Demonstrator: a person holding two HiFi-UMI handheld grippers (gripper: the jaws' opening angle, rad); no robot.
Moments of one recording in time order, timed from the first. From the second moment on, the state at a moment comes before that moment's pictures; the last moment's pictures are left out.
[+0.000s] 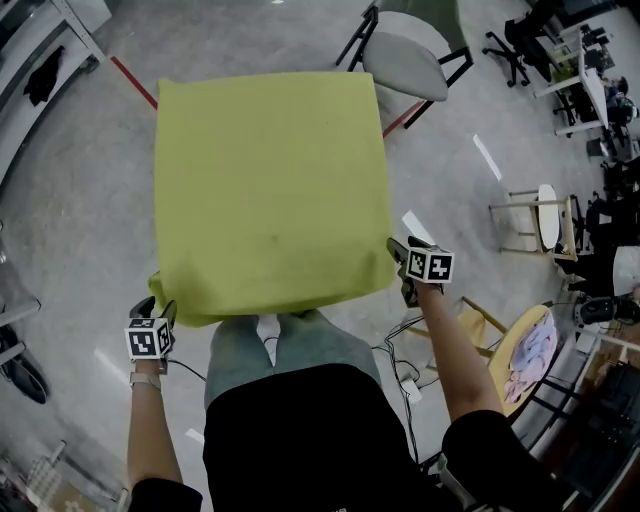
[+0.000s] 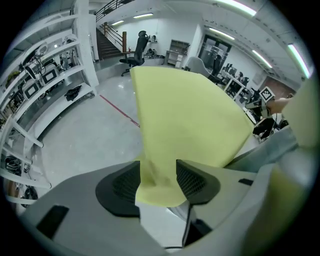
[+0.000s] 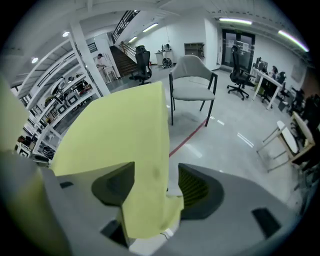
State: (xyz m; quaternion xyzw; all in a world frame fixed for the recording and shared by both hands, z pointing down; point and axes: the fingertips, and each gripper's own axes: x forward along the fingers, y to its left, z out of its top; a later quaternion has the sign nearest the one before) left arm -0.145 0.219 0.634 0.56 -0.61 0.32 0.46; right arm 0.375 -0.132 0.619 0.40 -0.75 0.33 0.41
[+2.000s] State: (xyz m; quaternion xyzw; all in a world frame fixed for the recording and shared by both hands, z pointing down) left arm 0.138 0.116 0.648 0.69 -0.42 0.36 0.46; right arm 0.585 -0.169 0.643 0.51 -0.66 0.40 0.37
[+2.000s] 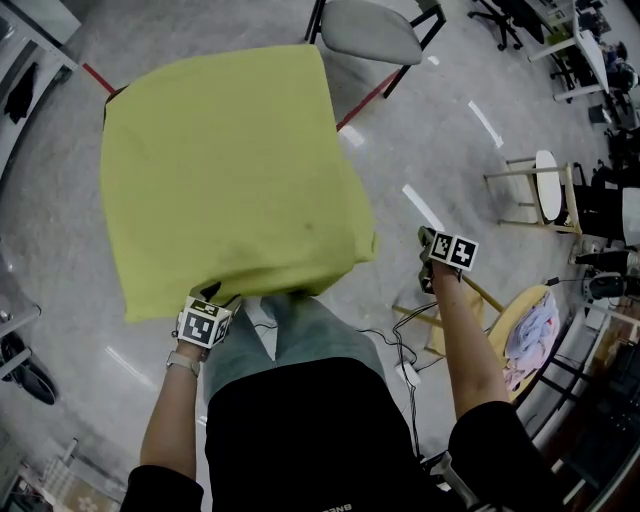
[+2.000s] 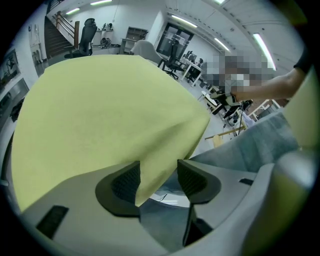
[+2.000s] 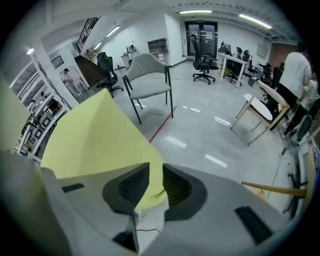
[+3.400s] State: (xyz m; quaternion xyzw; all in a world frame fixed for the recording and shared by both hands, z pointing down) left arm 0.010 0.139 0.645 0.60 -0.60 0.26 0.47; right arm 0.088 -0.265 0.583 0.19 -0.87 0.15 0.43
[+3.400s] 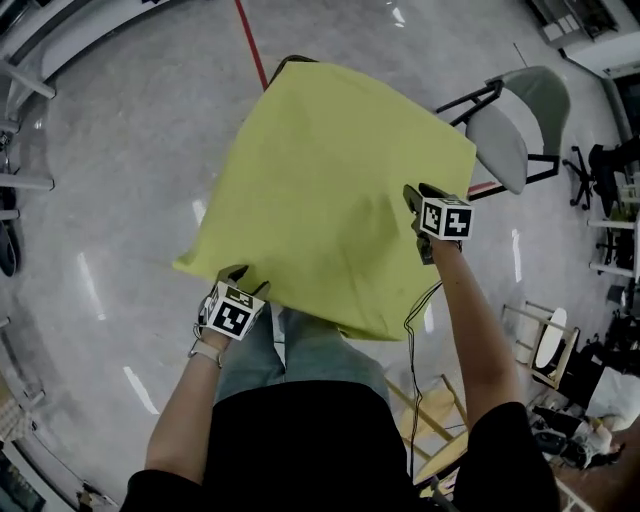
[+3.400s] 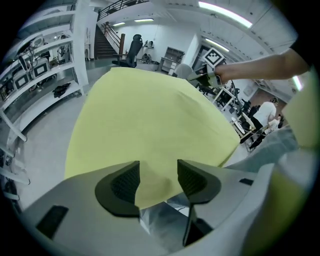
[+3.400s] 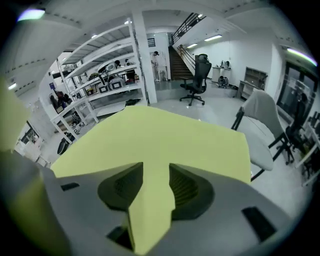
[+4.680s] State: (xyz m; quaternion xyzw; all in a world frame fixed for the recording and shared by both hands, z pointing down) left arm -0.054 0.168 0.640 0.62 -0.60 0.21 0.46; right arm -0.172 -0.247 0.639 0.16 -0.84 0.00 0.51
